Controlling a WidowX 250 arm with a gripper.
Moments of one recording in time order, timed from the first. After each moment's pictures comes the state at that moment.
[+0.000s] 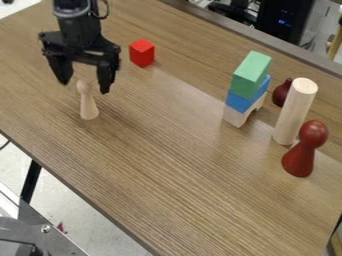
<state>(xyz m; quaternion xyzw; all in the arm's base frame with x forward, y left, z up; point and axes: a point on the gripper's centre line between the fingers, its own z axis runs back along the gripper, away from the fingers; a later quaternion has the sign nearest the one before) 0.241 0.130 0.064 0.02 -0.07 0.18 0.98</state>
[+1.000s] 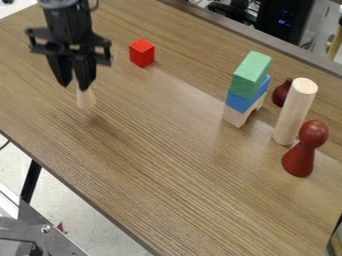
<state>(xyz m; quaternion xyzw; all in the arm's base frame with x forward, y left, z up) 0.222 0.126 0.092 0.00 -0.05 0.19 0.98</state>
